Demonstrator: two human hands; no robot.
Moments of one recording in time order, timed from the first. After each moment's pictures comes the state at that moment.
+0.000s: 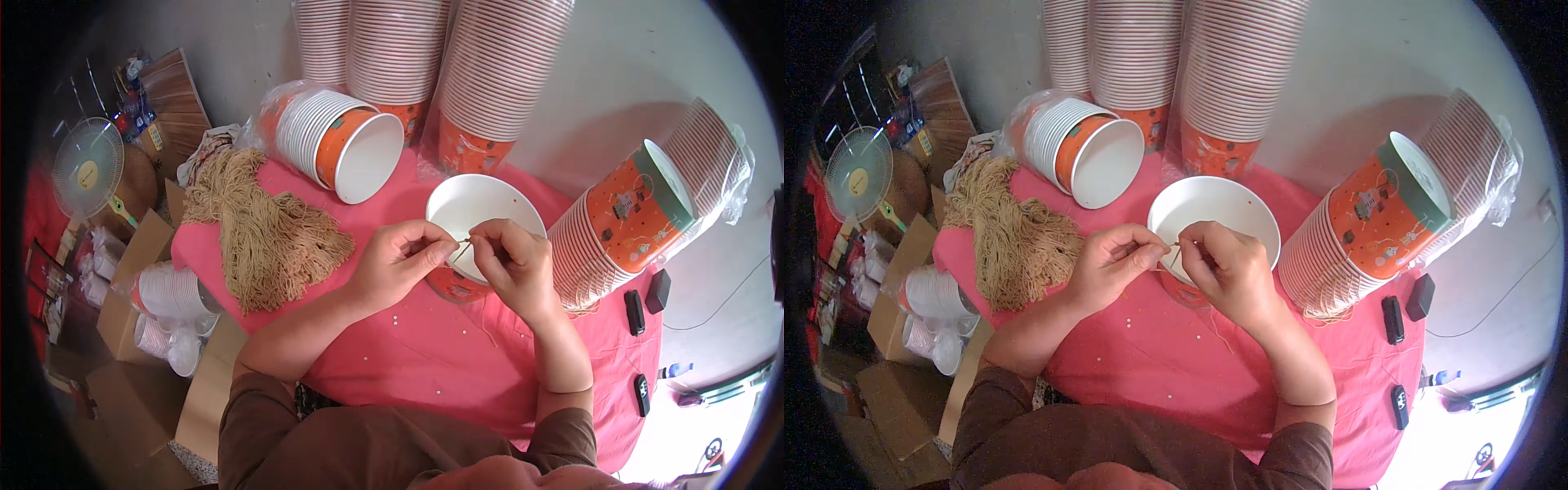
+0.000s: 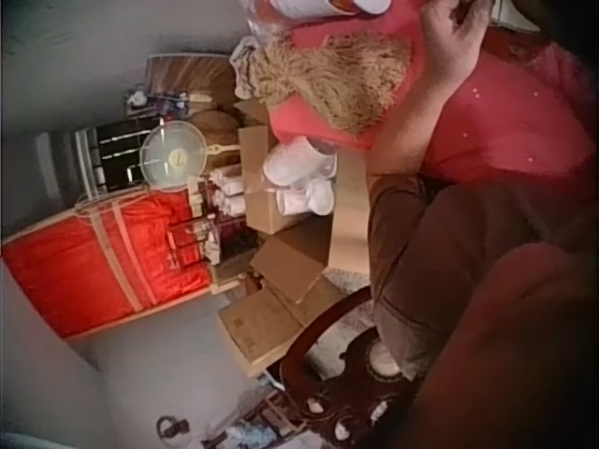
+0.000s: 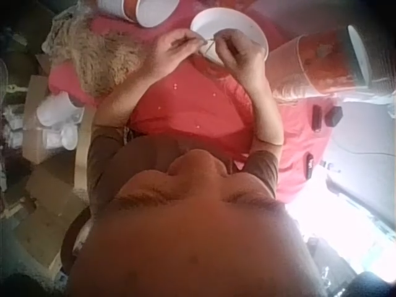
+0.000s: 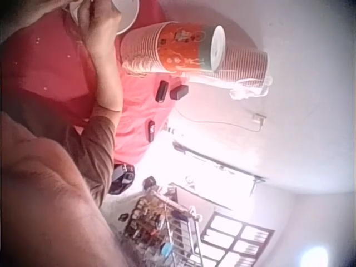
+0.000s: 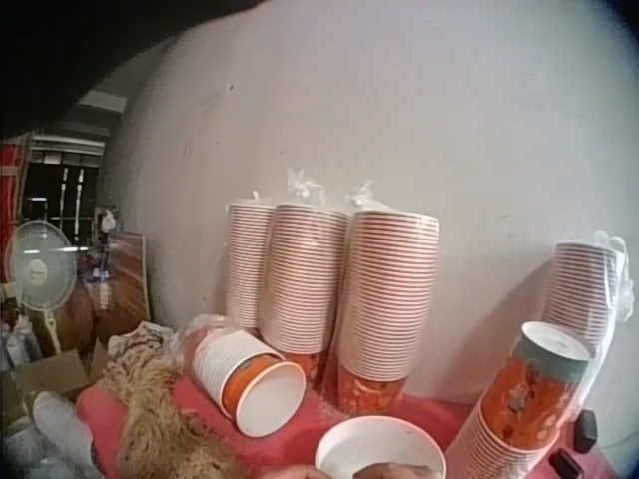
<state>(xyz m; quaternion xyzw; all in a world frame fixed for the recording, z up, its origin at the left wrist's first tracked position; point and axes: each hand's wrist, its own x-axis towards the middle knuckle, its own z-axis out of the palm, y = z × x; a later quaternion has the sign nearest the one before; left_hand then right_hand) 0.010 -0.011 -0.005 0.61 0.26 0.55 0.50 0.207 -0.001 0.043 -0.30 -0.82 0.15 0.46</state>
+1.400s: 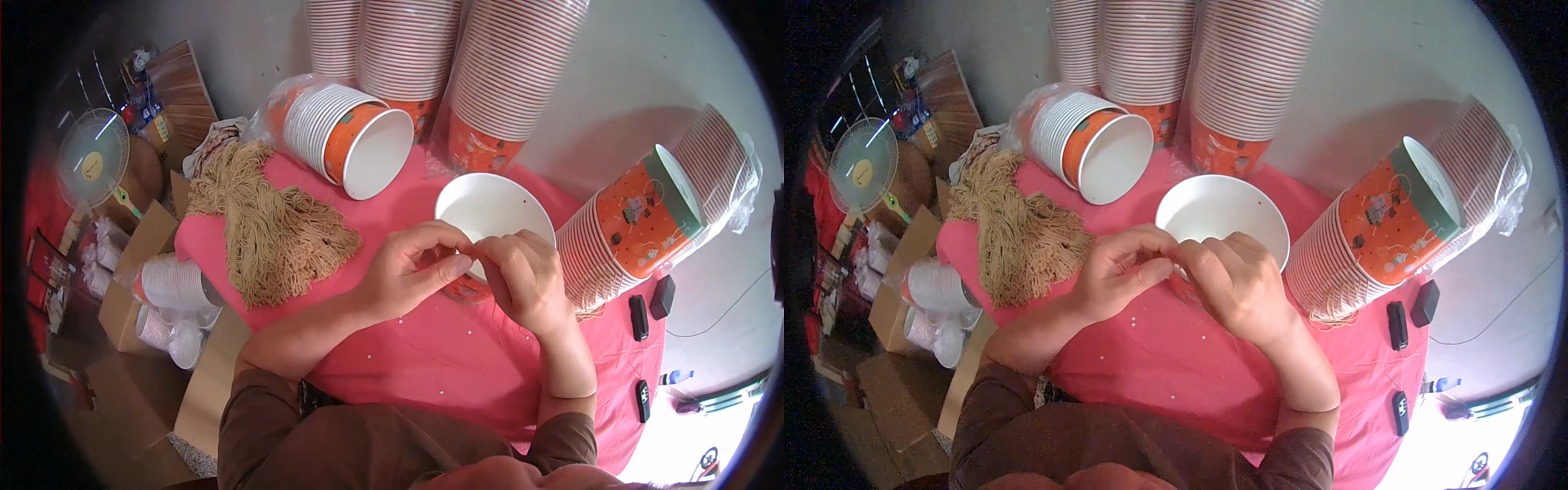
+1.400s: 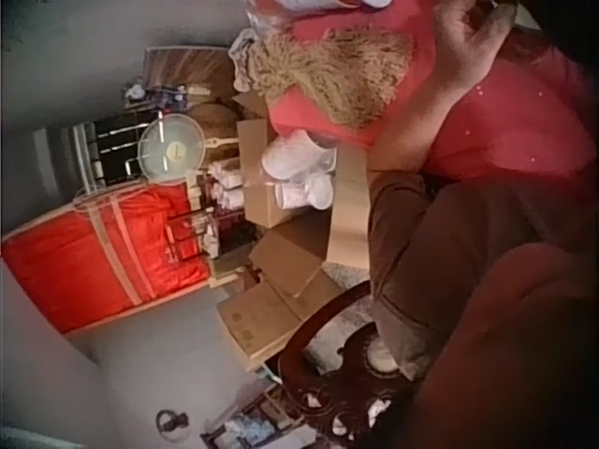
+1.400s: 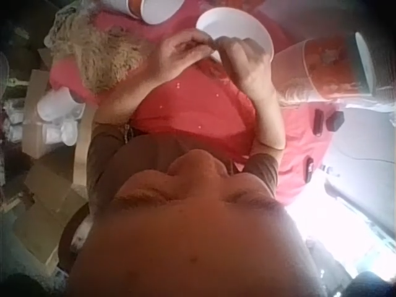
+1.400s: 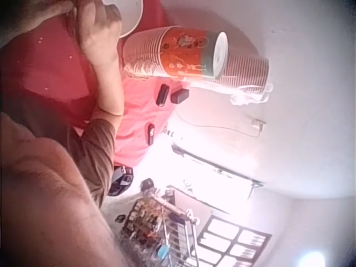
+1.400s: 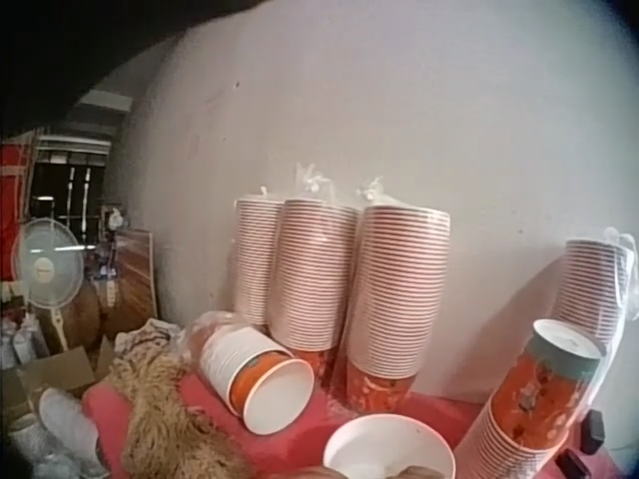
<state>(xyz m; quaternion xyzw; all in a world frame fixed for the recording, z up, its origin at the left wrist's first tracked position) 0.014 -0.018 0.001 0.66 0.23 0.58 0.42 0.209 -0.003 0.054 -0.17 -0.90 -0.08 0.40</state>
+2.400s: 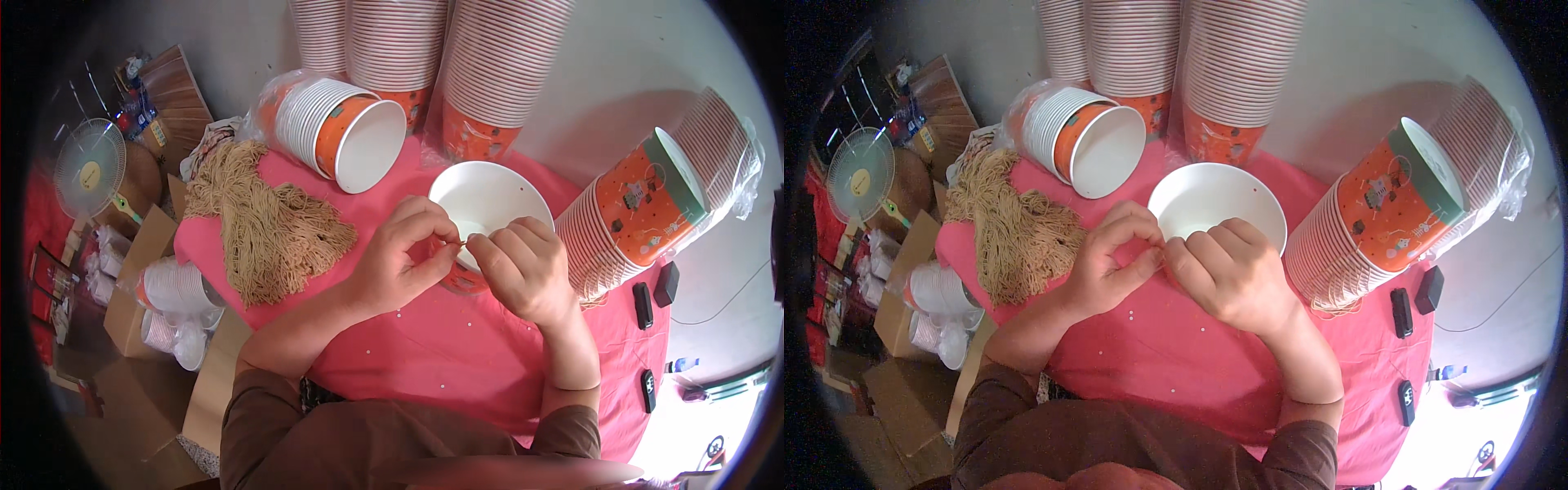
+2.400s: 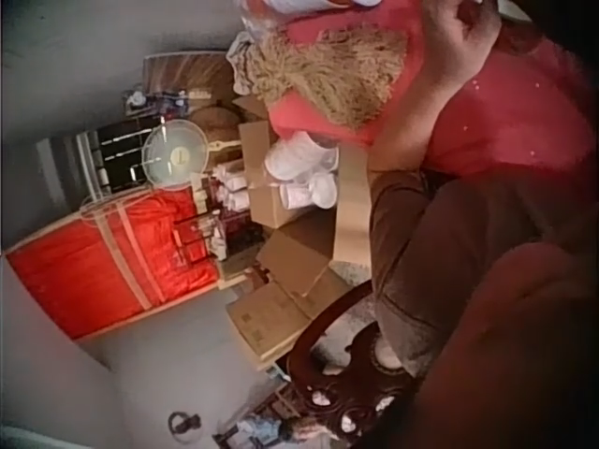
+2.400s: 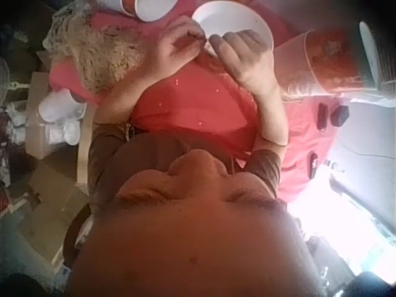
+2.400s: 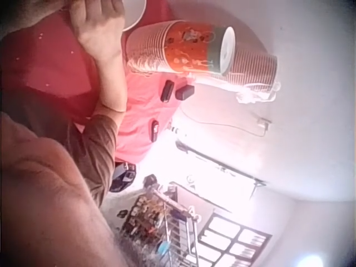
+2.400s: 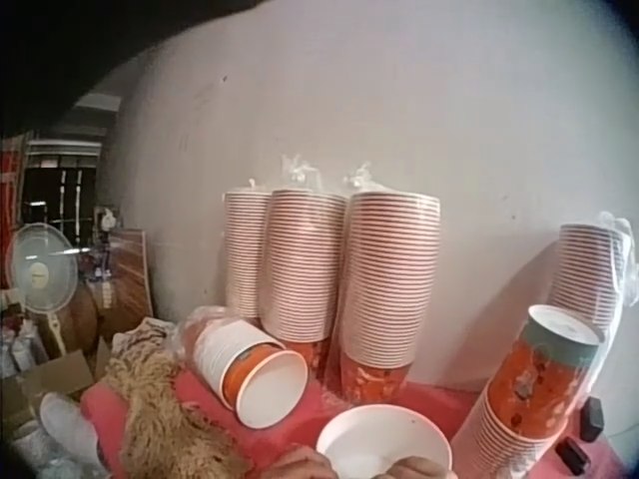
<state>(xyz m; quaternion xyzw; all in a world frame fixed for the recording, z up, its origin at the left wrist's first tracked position) 0.011 -0.013 0.010 0.74 0.27 0.56 0.24 0.213 0.000 0.055 -0.14 -0.90 -0.22 0.36</state>
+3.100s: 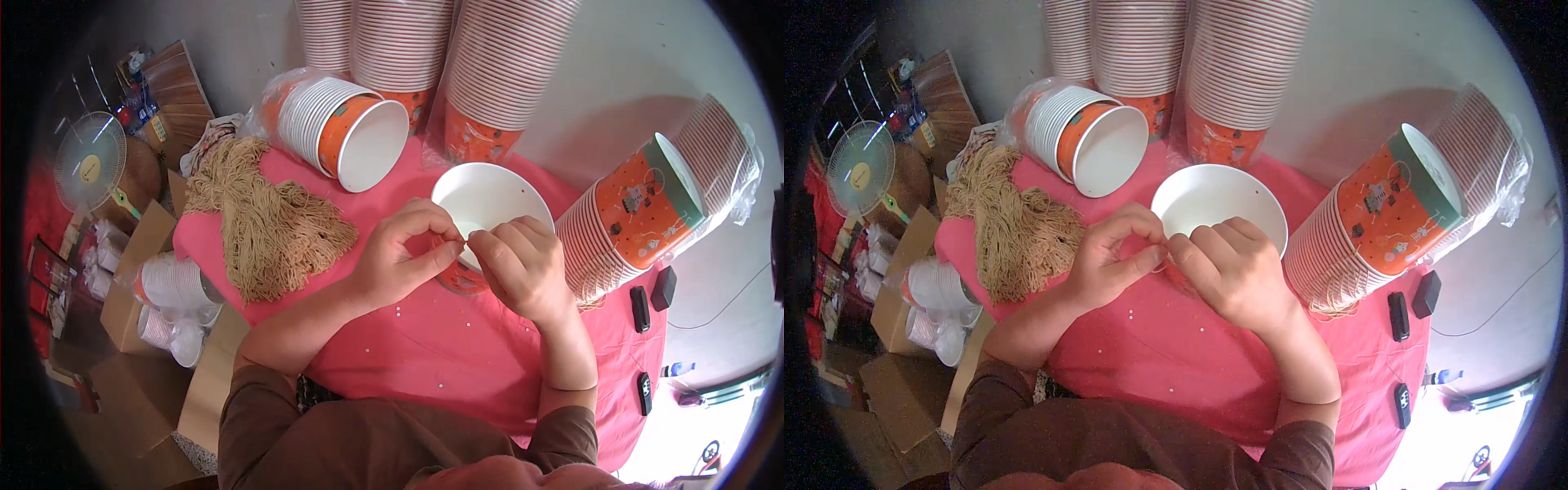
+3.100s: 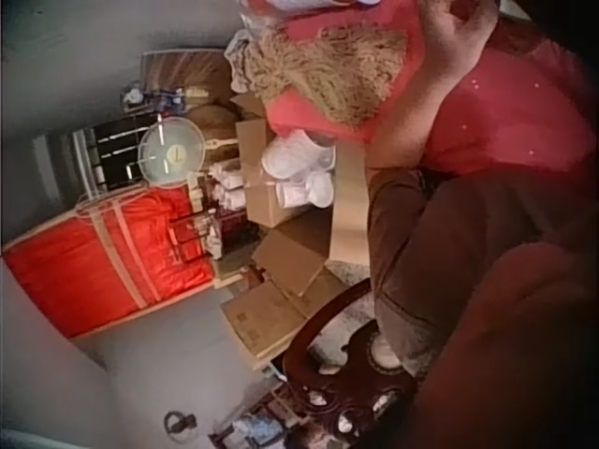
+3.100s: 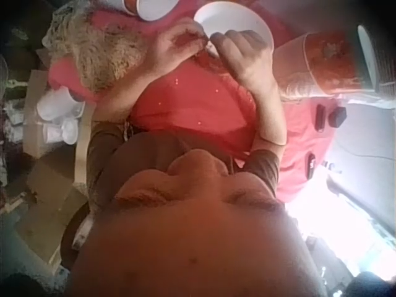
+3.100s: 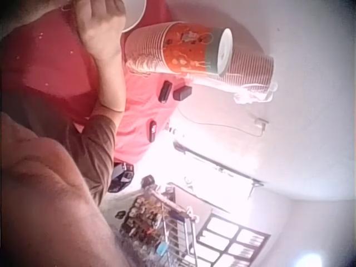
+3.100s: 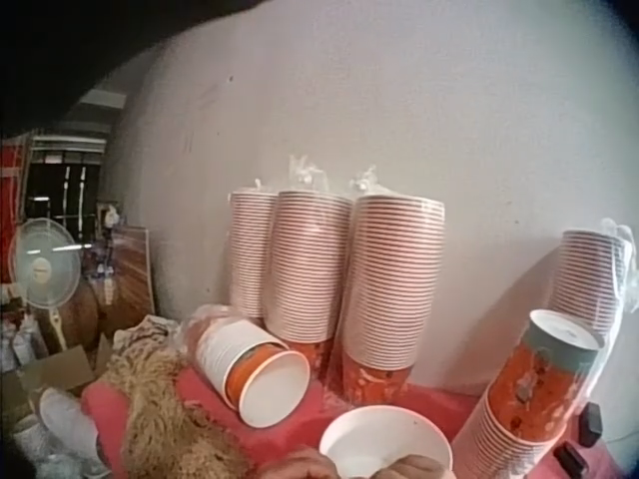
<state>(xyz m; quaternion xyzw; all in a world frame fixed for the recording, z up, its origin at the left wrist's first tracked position) 0.009 -0.010 0.002 0.70 0.24 0.59 0.34 0.211 0.002 0.054 -0.15 -0.90 -0.17 0.37</state>
